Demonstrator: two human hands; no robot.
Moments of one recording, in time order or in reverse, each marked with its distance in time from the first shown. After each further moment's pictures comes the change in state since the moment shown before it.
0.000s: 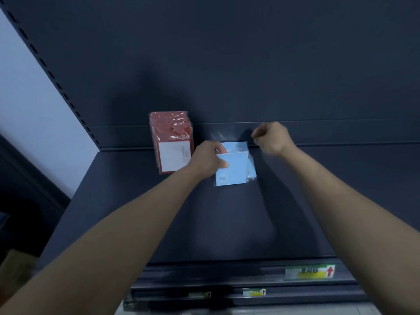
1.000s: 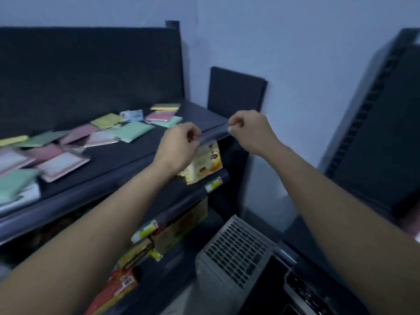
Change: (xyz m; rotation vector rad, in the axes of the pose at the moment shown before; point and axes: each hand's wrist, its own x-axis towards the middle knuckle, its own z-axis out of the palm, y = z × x) left_hand -0.393 -0.186 -0.367 0.294 1.049 -0.370; right_hand -0.254 -0.481 0.224 0.212 -0.379 -1.061
